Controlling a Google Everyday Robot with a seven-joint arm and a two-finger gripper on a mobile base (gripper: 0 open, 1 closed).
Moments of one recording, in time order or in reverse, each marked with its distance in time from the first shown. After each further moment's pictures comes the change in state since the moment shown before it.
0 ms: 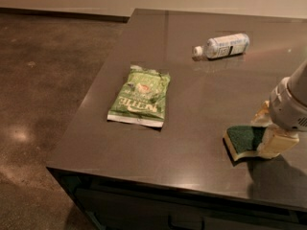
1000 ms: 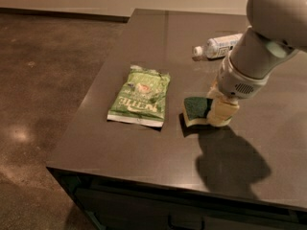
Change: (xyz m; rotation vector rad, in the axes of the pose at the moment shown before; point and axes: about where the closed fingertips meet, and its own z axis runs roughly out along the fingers) arm -0.105 -0.064 0.007 0.045 -0.096 0.013
